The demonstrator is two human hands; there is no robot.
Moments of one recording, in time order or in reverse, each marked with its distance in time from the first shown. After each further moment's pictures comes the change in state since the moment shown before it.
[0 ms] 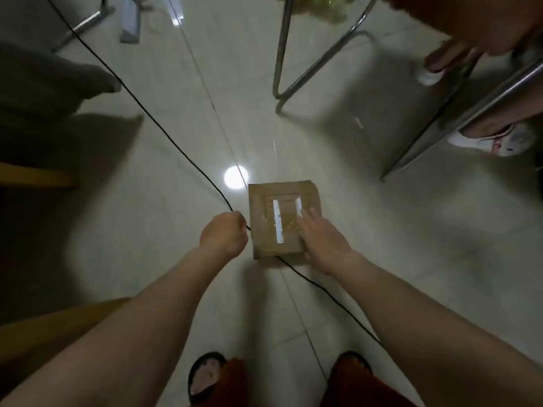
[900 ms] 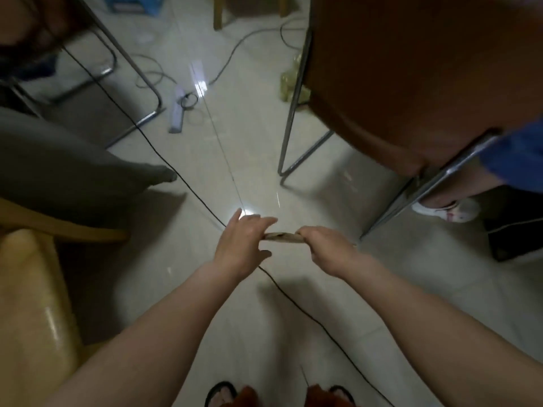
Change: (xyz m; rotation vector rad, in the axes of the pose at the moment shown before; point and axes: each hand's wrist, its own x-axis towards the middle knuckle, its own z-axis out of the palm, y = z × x) left_hand -0.118 0.083 -0.200 0.129 0.216 0.422; right_hand -0.101 -0.039 -0.265 0.189 0.154 -0.056
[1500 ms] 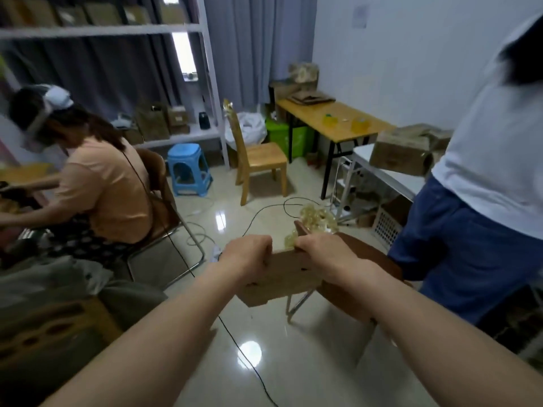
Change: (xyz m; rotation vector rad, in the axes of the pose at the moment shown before) left_hand -0.141 0.157 -0.489 0.182 0.228 0.018; right_hand -0.221 -0.239 -0.470 -0.245 0.391 -0.193
